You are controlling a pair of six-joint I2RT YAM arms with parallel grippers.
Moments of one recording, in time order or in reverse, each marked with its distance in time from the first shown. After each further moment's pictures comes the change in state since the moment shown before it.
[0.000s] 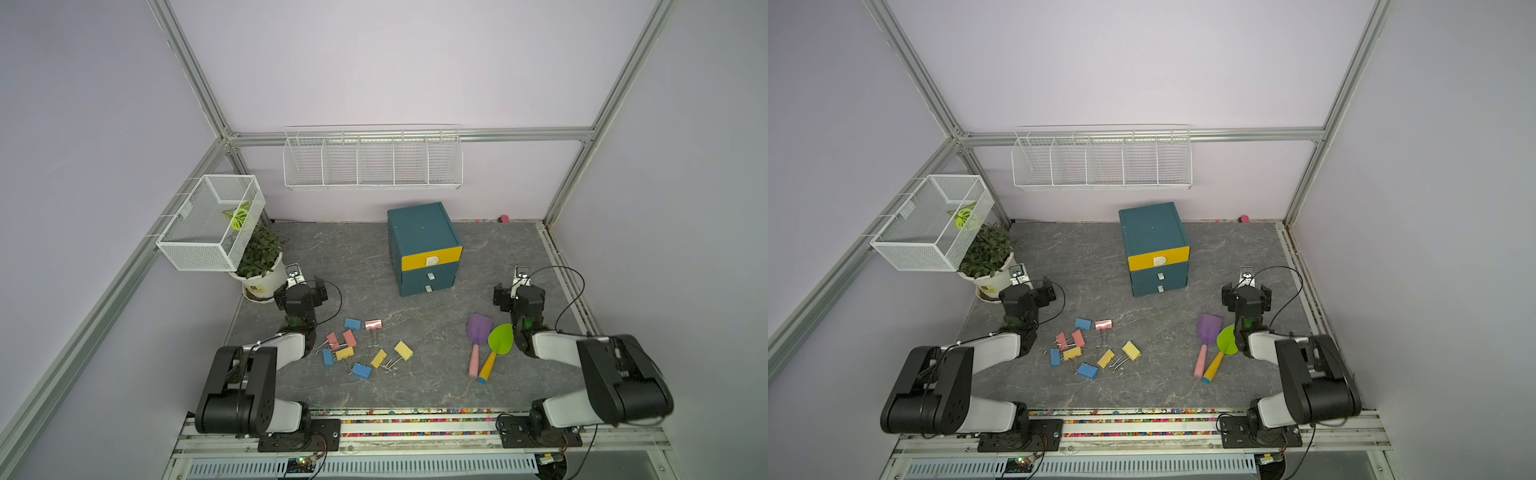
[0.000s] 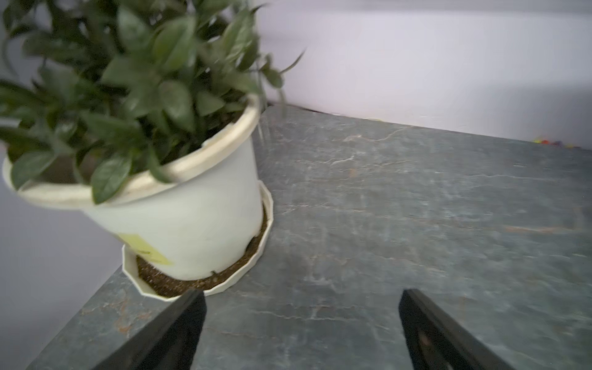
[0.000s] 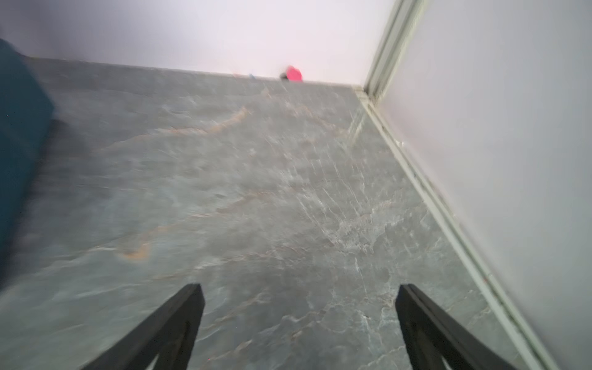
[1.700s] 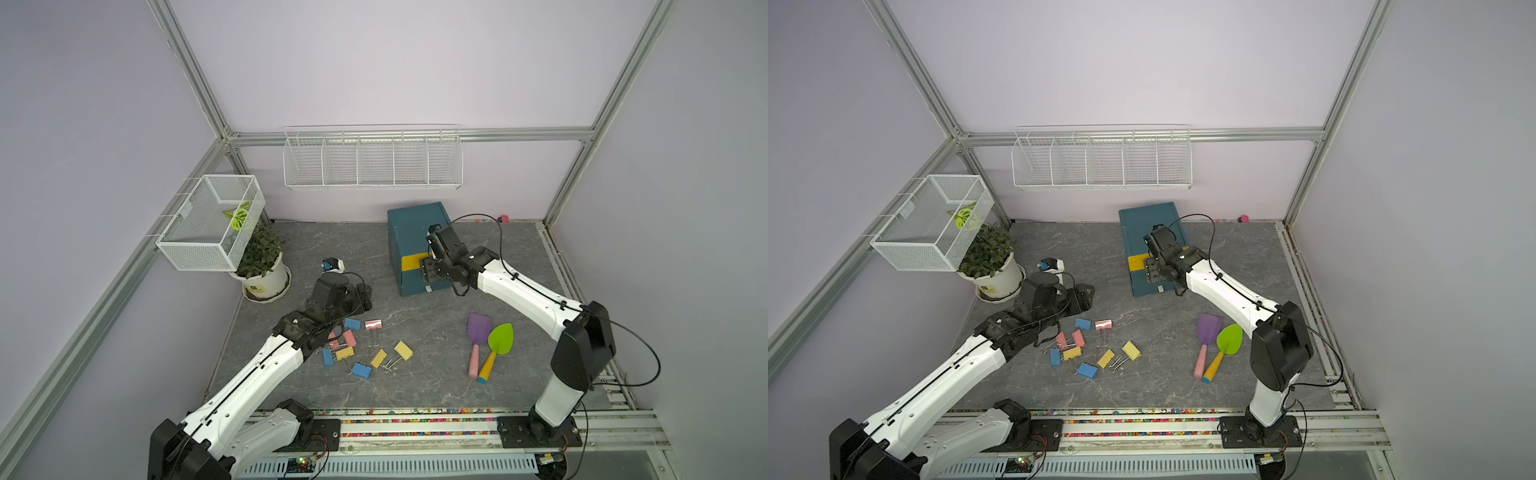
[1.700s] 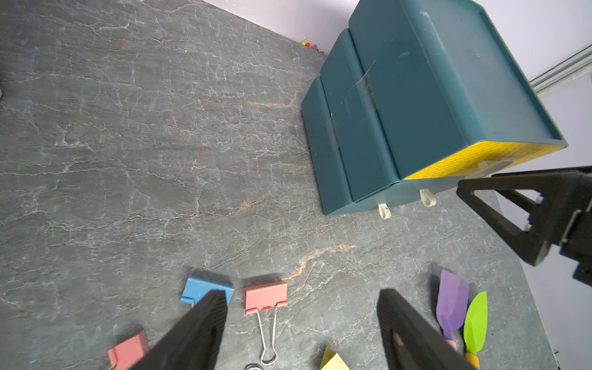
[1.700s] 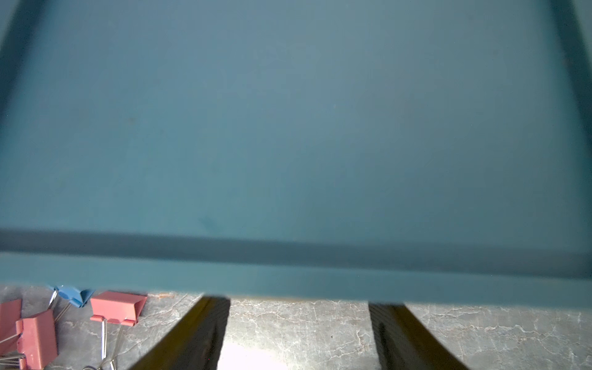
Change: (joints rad) left arm -0.406 -0.325 0.367 -1.023 0.256 -0.555; right arm 0.473 0.401 1.113 -1.246 -0.122 0.326
